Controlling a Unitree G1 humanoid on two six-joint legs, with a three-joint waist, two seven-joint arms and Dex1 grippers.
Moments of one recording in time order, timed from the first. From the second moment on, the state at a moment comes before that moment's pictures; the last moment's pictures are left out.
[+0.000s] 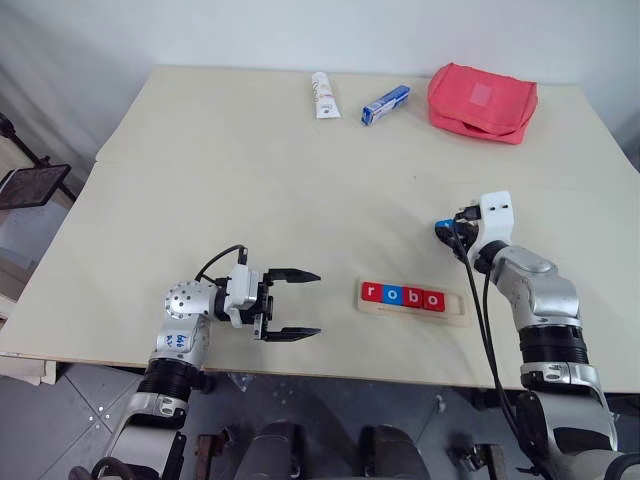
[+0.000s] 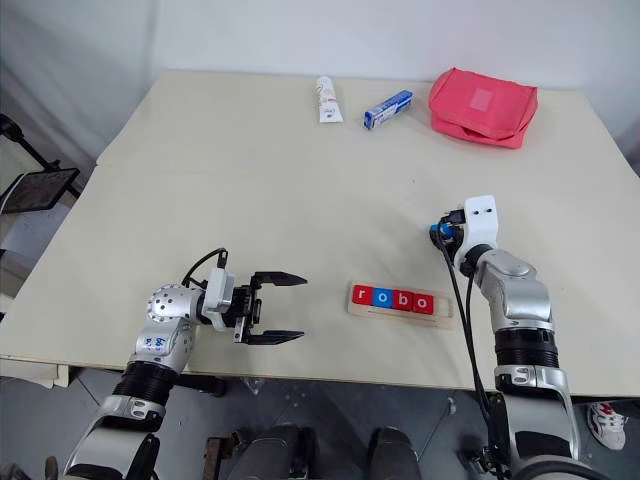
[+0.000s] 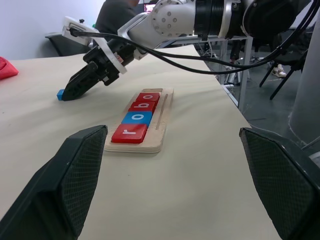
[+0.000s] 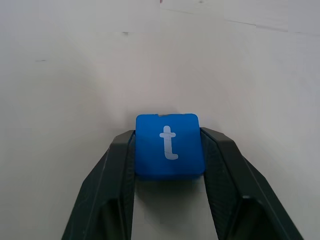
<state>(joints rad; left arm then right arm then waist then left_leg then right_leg) -0.45 0.35 -0.05 0.39 -0.39 -0.30 -1.41 -0.59 -0.46 -0.18 0.26 0.22 0.58 0.41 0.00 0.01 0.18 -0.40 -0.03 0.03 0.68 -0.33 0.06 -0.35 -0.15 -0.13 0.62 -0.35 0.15</state>
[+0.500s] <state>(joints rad) -0.49 0.35 -0.05 0.46 -0.40 -0.31 -1.49 0.02 -0.42 -0.56 -0.63 0.45 1.00 0.31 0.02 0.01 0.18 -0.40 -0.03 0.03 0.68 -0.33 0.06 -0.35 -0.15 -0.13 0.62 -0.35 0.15</state>
